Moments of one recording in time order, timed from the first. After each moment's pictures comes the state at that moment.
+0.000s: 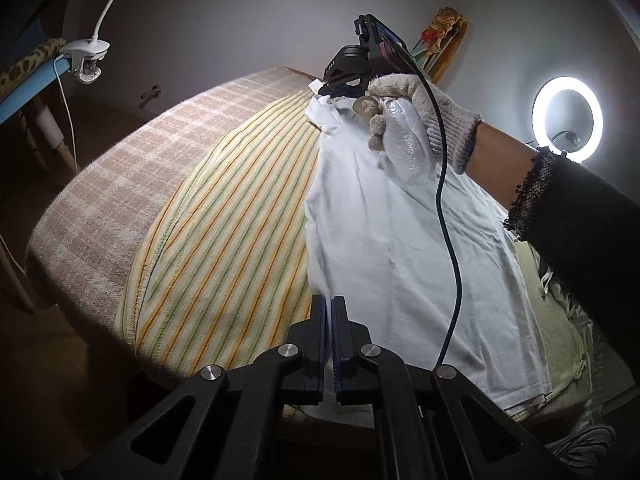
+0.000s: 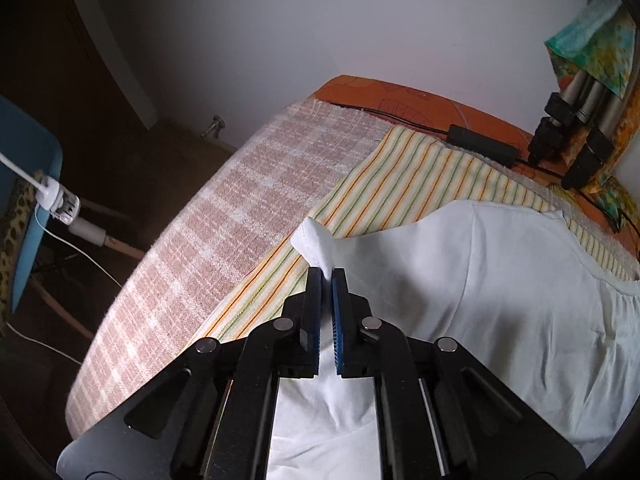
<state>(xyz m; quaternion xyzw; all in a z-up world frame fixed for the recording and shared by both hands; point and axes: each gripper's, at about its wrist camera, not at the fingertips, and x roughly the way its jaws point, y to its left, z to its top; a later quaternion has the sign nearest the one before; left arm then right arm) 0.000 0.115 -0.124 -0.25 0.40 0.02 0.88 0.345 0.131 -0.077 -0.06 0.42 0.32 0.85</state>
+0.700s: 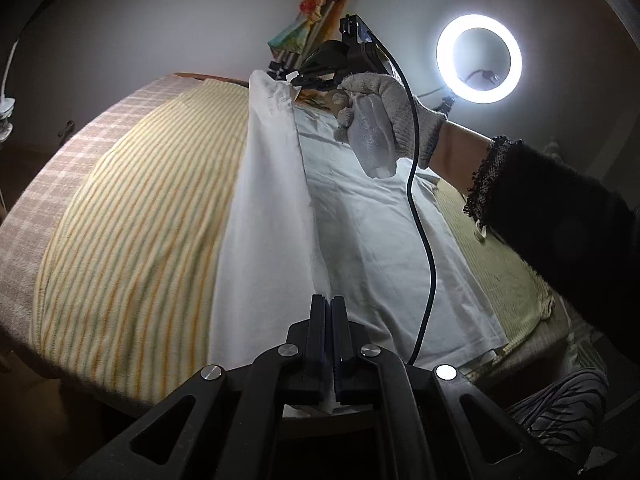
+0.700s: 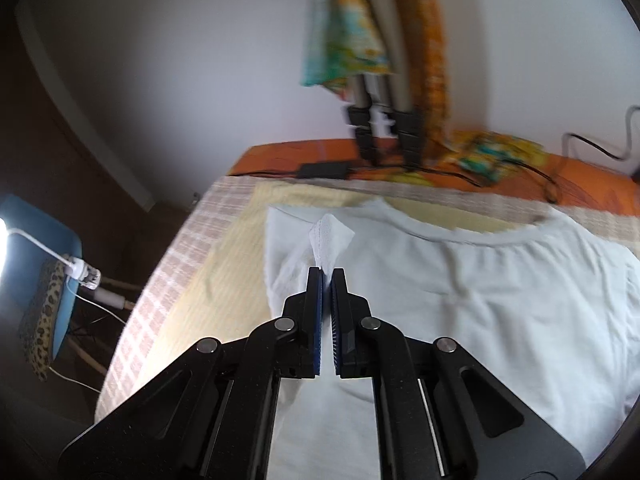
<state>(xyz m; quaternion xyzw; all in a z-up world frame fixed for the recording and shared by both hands) 0.017 0.022 -0.103 -0.18 0.41 -0.11 0.89 0.356 -0.050 -0.053 0.07 0.38 0.28 0.88</state>
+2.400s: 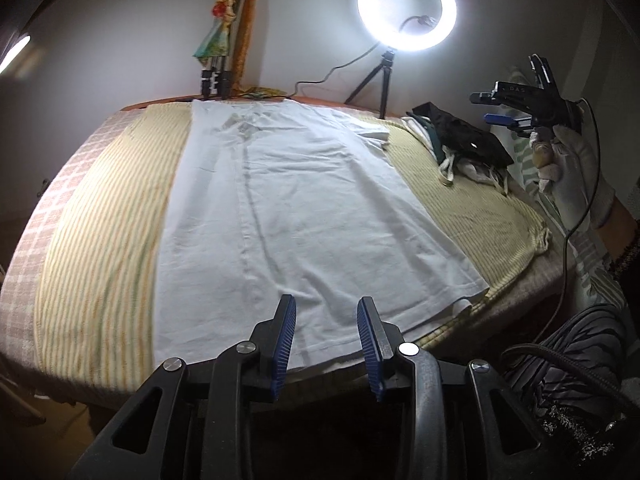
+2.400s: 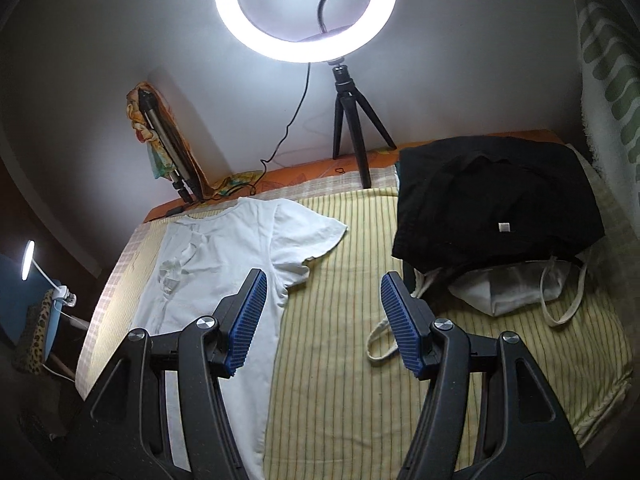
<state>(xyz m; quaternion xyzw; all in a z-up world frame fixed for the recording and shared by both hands) -0.006 -0.052 -0.080 -0.06 0.42 -0.15 0.89 0.154 -0.439 -0.009 0.15 0.32 0.12 0.93</state>
